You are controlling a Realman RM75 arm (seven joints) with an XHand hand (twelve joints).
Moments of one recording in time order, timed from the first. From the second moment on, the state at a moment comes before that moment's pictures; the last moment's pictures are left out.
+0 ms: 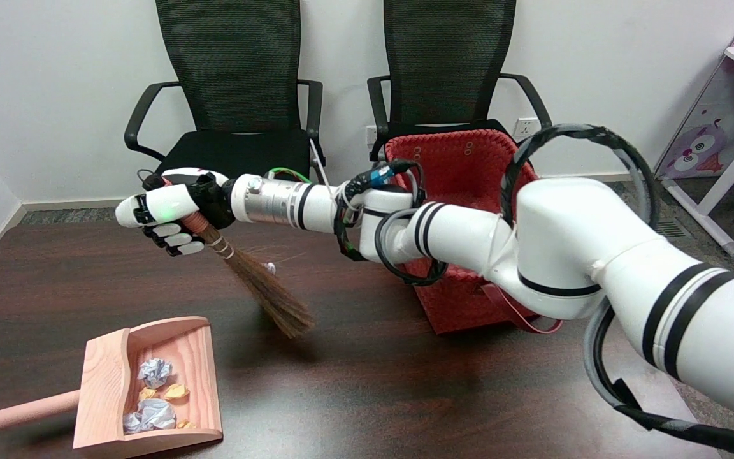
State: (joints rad) arm 1.15 -1.63 -0.01 -0.31 -2.81 0.59 2.43
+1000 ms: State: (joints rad) arm 1.19 -1.49 0.14 -0.65 -2.82 0.39 2.14
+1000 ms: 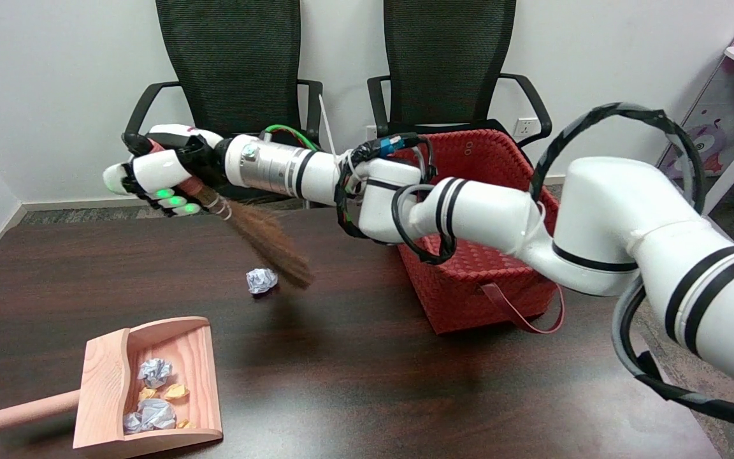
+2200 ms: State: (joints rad) arm 1.07 -1.77 0.06 -0.20 -2.82 0.49 1.89
